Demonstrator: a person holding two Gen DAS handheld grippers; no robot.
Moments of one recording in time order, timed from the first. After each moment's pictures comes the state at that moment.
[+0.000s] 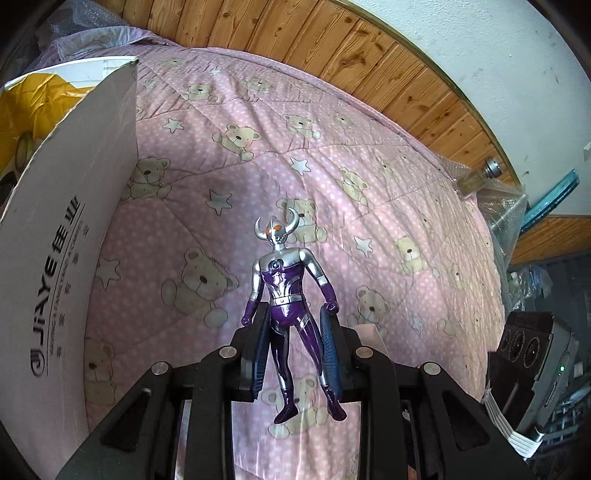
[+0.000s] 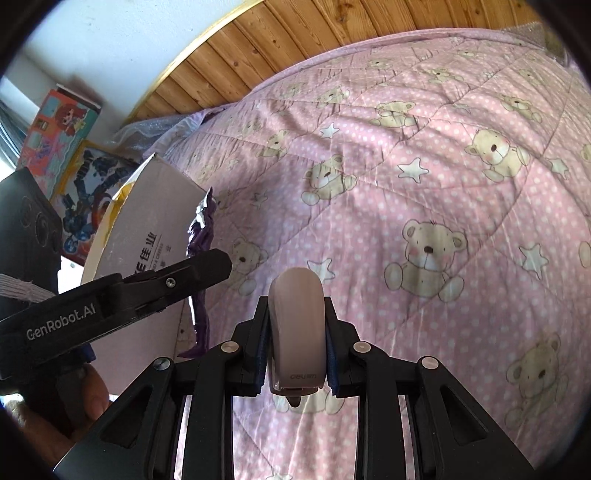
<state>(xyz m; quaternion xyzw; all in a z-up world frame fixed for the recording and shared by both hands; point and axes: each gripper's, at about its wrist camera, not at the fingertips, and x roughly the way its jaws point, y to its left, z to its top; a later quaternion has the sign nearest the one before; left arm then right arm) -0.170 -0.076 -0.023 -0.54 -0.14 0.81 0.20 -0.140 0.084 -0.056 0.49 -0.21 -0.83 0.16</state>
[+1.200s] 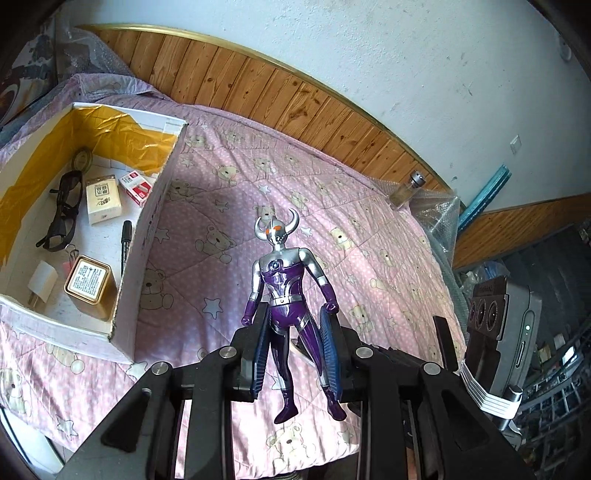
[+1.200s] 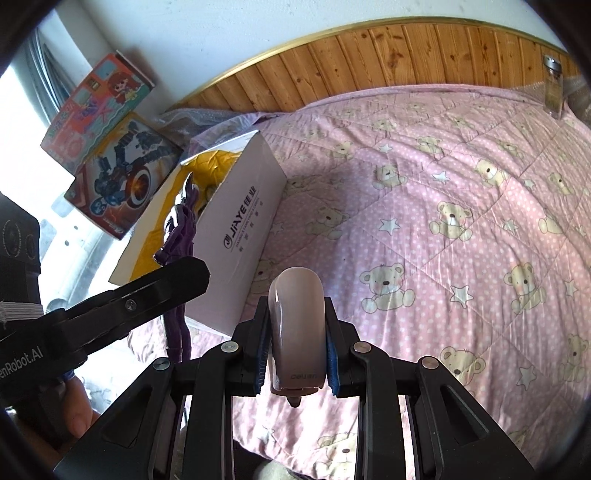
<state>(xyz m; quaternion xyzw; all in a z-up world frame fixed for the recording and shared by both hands) -0.024 -0.163 0.057 -0.44 -0.16 0.84 0.28 -0.019 0.004 0.030 0.44 -0.14 -0.87 0.16</state>
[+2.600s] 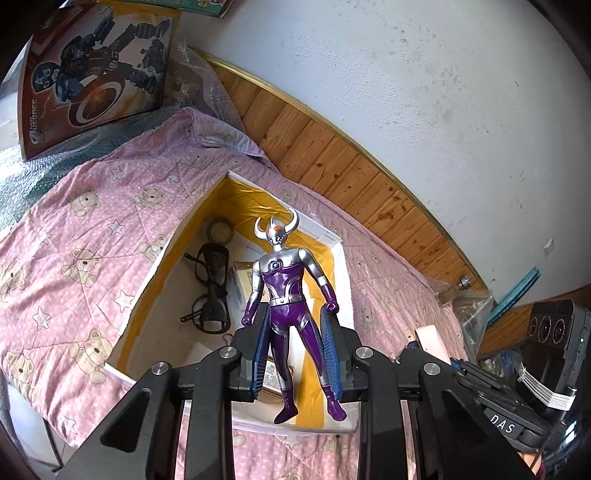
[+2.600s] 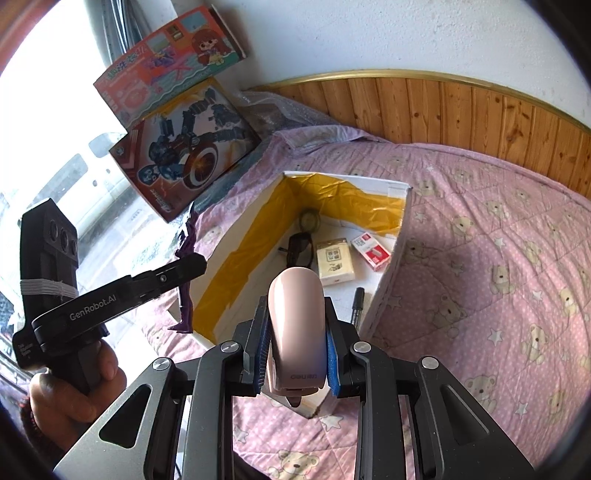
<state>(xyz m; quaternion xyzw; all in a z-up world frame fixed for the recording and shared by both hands) -0.085 -0.378 0.065 -0.37 -0.25 0.88 0.16 -0.088 -0.167 0.092 0.42 -0.03 -0.87 0.27</state>
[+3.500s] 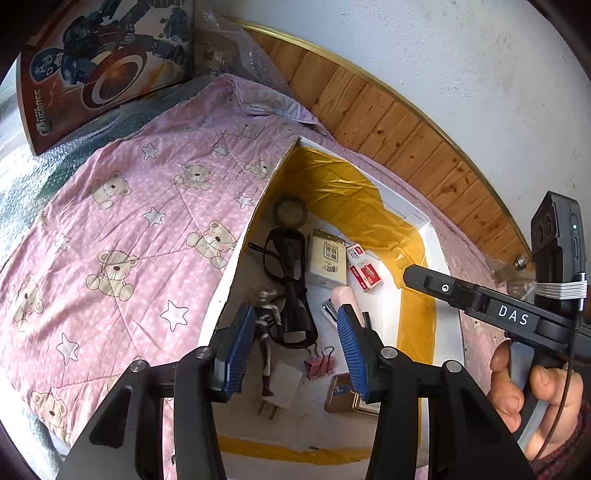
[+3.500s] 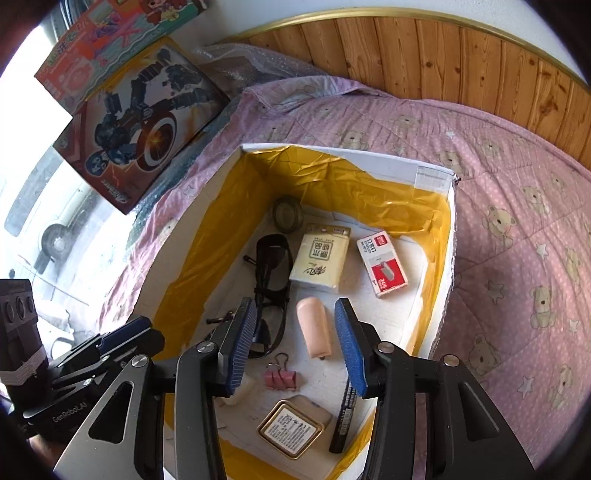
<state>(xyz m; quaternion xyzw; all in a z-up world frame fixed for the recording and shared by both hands) -0.142 -0.407 0.006 -0.44 -0.20 0.87 0.10 -0.217 -0.207 0.025 0.50 -0.03 -0.83 0.24</state>
